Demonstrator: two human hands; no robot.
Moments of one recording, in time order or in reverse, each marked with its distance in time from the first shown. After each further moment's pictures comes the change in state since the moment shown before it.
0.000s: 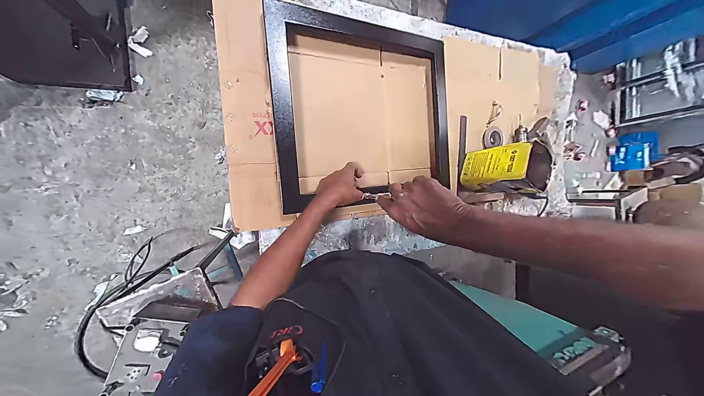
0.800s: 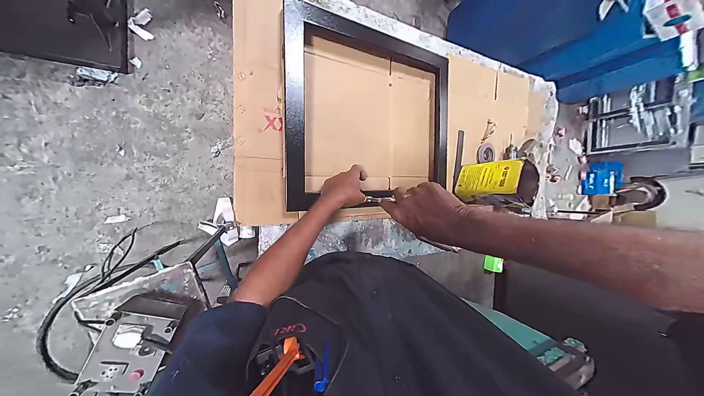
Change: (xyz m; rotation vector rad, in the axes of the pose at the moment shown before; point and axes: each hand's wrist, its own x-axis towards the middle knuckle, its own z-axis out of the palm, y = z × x) left_hand -0.006 0.002 -0.003 0.014 -0.003 0.001; right_hand 0.010 0.000 -0.010 -0.021 -0.178 0.007
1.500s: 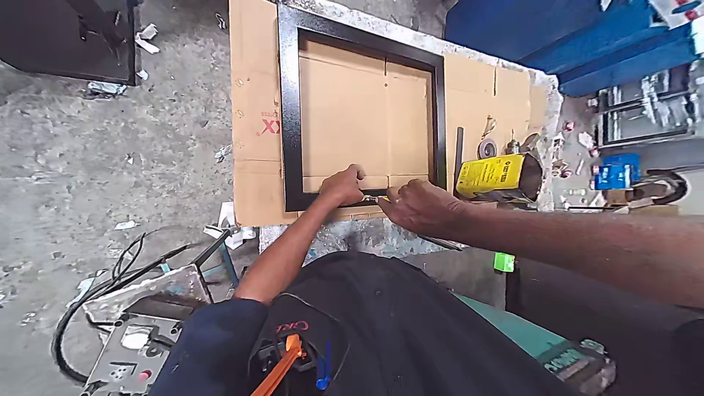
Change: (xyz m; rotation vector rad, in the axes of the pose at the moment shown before) left_hand 0.003 0.001 0.003 -0.014 0.020 -0.005; right_hand -0.002 0.000 0.005 -0.126 0.074 -0.099
